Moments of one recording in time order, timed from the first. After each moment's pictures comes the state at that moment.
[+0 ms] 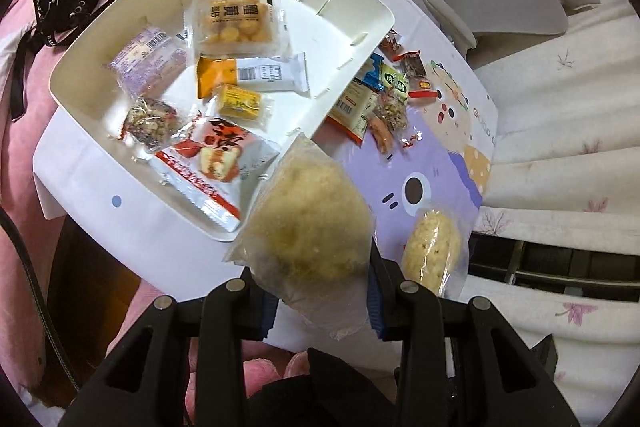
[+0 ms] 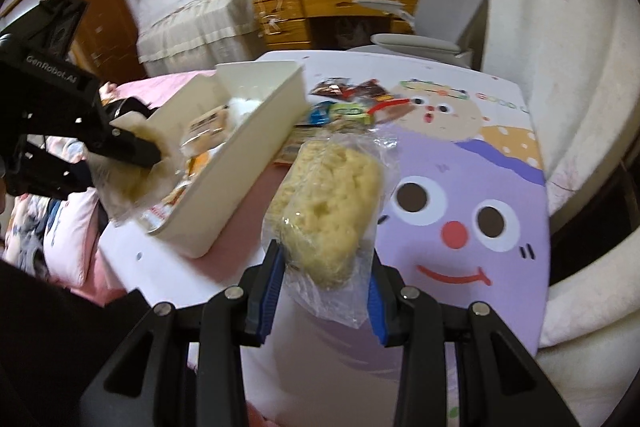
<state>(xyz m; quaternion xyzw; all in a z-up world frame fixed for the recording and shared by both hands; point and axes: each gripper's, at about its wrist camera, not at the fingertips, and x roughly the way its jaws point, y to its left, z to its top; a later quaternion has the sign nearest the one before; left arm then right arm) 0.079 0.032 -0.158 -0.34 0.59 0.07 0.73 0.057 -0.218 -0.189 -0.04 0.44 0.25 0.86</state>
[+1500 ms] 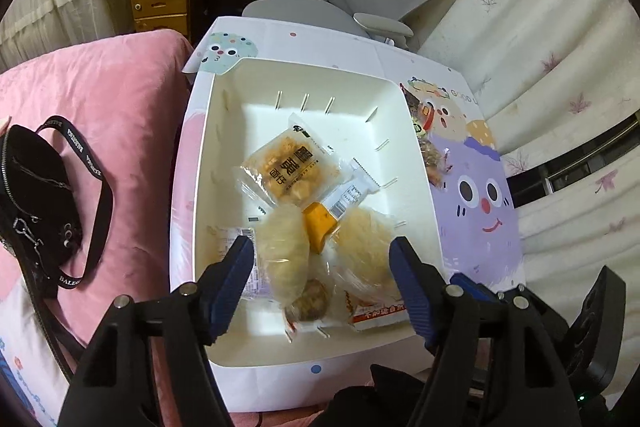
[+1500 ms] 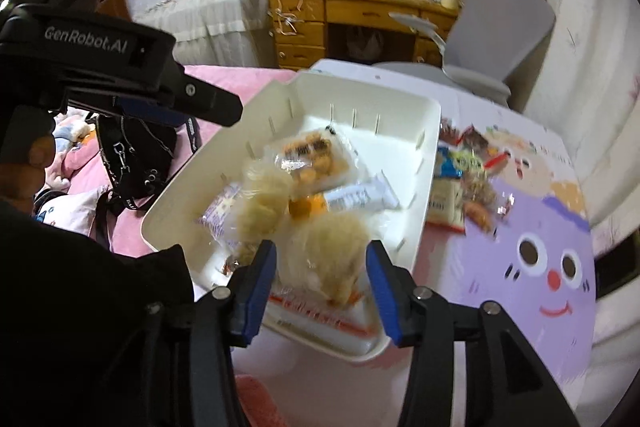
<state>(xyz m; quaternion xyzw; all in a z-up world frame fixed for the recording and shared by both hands) 0.130 0.201 -0.134 -0.11 0.55 -0.12 0.82 0.039 0.010 -0.174 -0.08 0.43 0.19 0.88</state>
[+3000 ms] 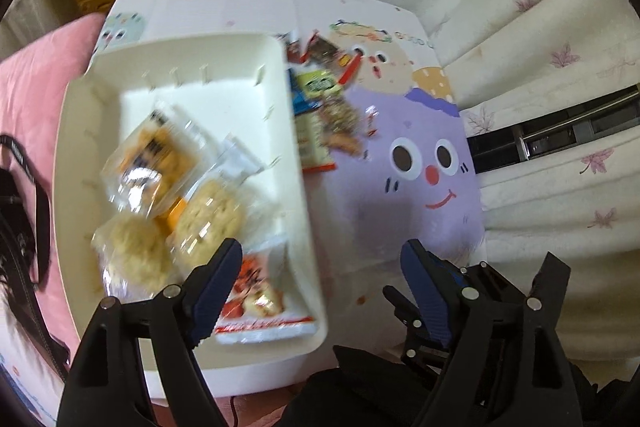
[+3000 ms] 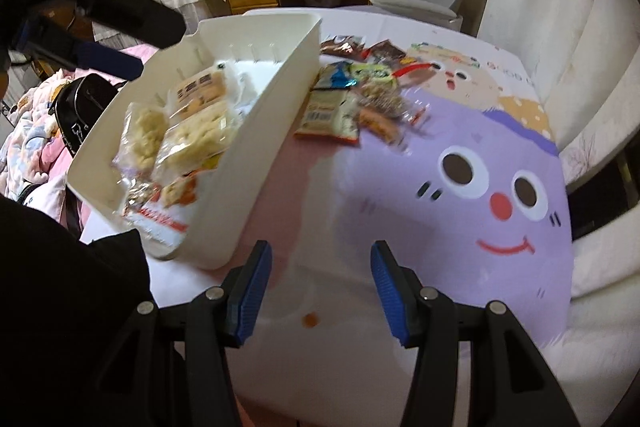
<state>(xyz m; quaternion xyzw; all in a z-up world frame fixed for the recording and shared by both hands) 0.176 0.042 -0.133 -0.08 0.63 -0.17 0.76 0.059 -0.132 -0.213 -0.06 0.50 0.15 0.85</state>
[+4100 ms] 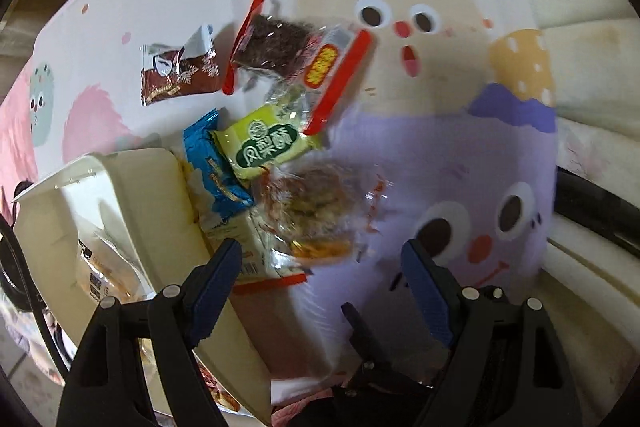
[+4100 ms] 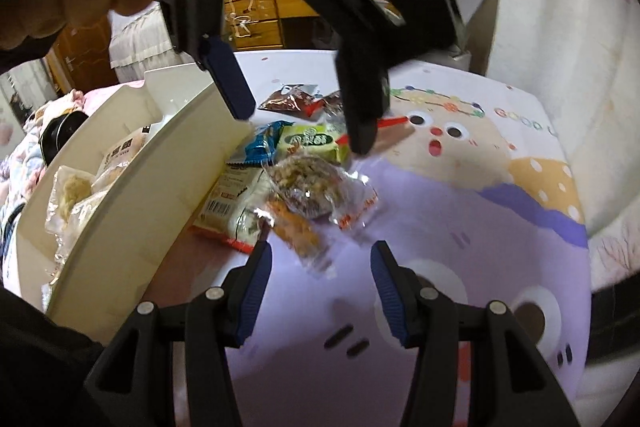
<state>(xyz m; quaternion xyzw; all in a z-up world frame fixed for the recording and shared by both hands) 0.362 -0.105 -0.248 0.05 0.78 -0.06 0.62 0.181 -0.186 -0.263 -0.05 0.43 0.20 0.88</state>
